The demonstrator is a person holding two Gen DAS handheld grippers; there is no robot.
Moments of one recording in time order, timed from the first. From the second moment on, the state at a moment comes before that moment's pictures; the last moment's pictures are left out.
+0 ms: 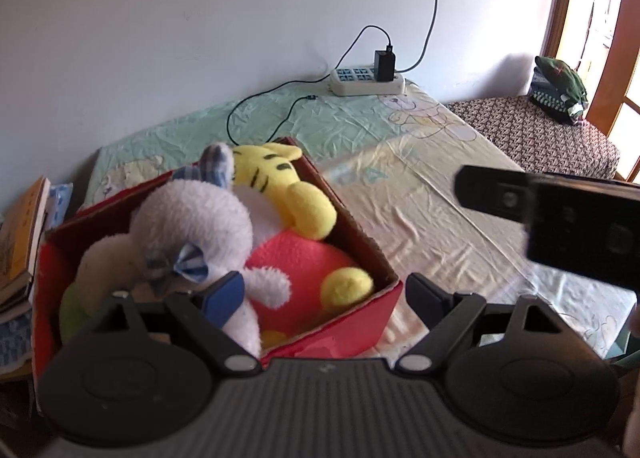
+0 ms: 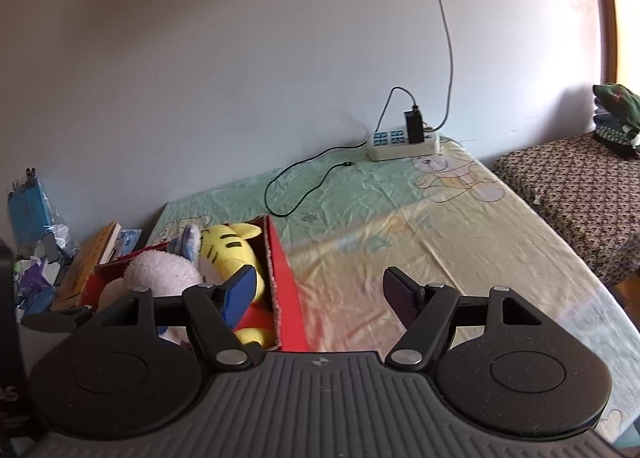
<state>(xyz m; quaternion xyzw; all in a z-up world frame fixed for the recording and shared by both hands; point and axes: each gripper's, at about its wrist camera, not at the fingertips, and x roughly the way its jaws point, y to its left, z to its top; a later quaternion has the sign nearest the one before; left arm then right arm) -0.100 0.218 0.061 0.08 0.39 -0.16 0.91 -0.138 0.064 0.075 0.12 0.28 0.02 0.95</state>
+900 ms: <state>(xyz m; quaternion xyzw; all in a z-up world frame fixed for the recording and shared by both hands) -0.126 0.265 0.095 0.08 0.40 -0.04 0.91 -0.147 0.101 0.080 0.11 0.28 0.05 0.95</state>
